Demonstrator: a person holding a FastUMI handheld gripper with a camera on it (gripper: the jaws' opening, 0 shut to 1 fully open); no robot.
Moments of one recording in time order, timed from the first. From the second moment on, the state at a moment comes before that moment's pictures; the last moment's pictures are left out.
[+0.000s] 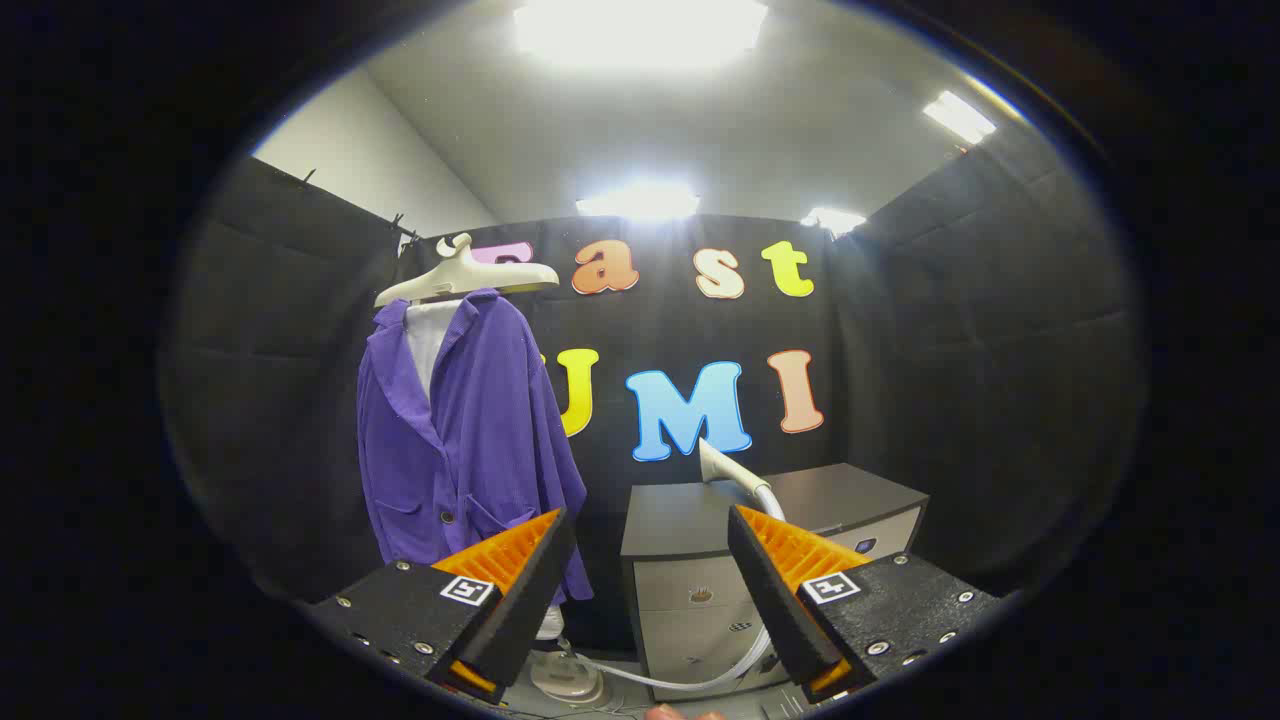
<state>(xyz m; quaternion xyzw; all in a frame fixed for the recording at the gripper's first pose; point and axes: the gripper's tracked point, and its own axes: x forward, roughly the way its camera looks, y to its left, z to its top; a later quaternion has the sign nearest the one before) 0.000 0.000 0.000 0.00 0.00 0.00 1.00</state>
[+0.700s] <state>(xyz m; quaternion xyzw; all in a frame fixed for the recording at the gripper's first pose) 0.001 0.014 -0.007 -0.01 0.01 -0.01 1.00</state>
